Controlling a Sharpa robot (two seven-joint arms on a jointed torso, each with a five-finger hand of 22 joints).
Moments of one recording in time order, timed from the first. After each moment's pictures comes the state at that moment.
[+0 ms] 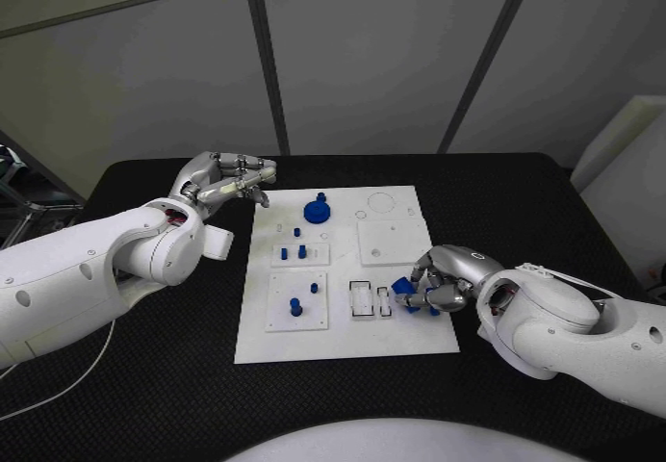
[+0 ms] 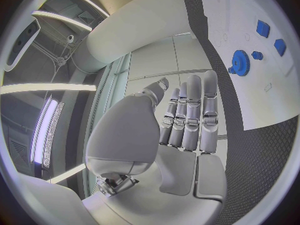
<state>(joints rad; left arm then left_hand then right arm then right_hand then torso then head) 1.10 -0.88 0.11 1.48 -0.29 -0.34 0.30 1.37 -0.13 0.34 0.06 0.15 0.99 0.19 0.15 0.07 1.06 0.11 0.37 0.14 1.12 0.03 0.90 0.44 0.17 1.12 0.13 0.39 0.92 0.91 -1.07 0.07 1.93 -1.59 -0.32 -0.55 1.23 -0.05 -0.12 0.29 0.49 0.99 0.07 0.43 0.35 1.36 -0.02 1.31 1.21 1.47 -0.07 1.45 1.31 0.07 1.46 0.03 1.41 1.29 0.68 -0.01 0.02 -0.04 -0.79</state>
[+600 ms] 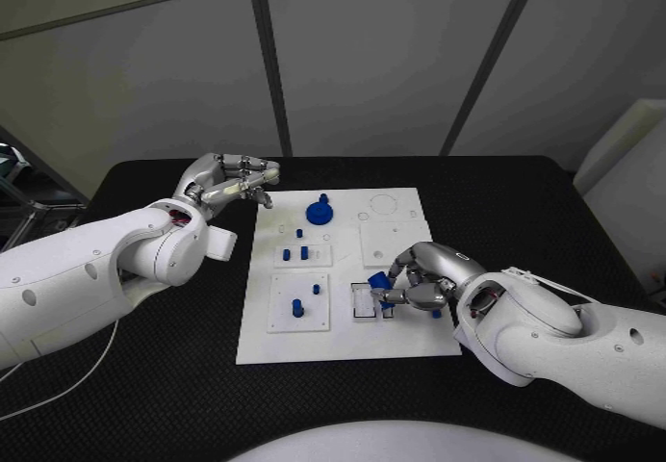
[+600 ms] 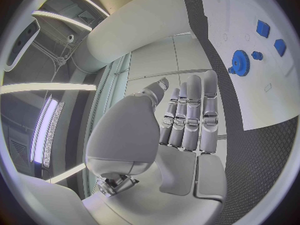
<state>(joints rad) 1.10 -0.87 0.11 1.48 -0.29 -0.34 0.30 1.37 -0.13 0.34 0.06 0.15 0.99 0.19 0.15 0.07 1.06 0.11 0.37 0.14 1.12 0.03 0.90 0.44 0.17 1.12 0.13 0.39 0.92 0.91 -1.00 0.07 1.95 -1.52 -0.43 -0.54 1.24 -0.04 -0.12 0.29 0.50 0.99 0.07 0.44 0.35 1.37 -0.02 1.32 1.23 1.46 -0.08 1.46 1.31 0.07 1.46 0.03 1.42 1.31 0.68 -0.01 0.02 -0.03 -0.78</state>
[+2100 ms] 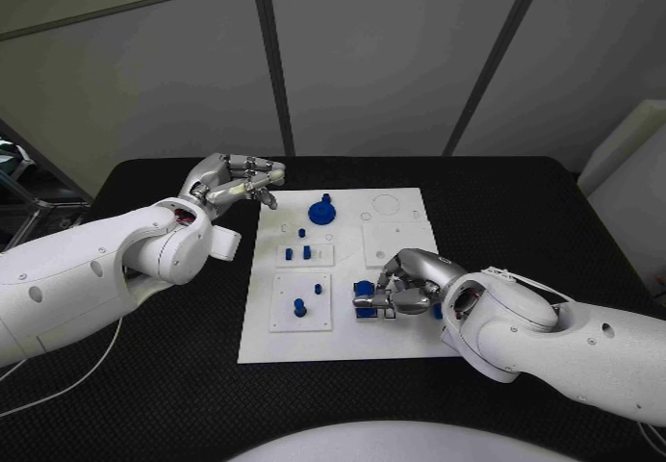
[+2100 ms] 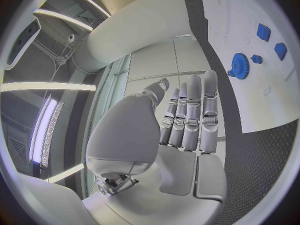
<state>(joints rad) 1.10 -0.88 0.11 1.48 -0.29 -0.32 0.29 1.37 -0.12 0.34 0.06 0.15 0.98 0.19 0.15 0.07 1.05 0.11 0.37 0.14 1.12 0.03 0.90 0.43 0.17 1.12 0.13 0.38 0.92 0.91 -0.92 0.07 1.89 -1.49 -0.36 -0.53 1.04 -0.11 -0.14 0.29 0.11 1.03 0.04 0.50 0.44 1.39 -0.04 1.30 1.25 1.47 -0.09 1.46 1.31 0.07 1.47 0.02 1.42 1.31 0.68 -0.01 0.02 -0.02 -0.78</state>
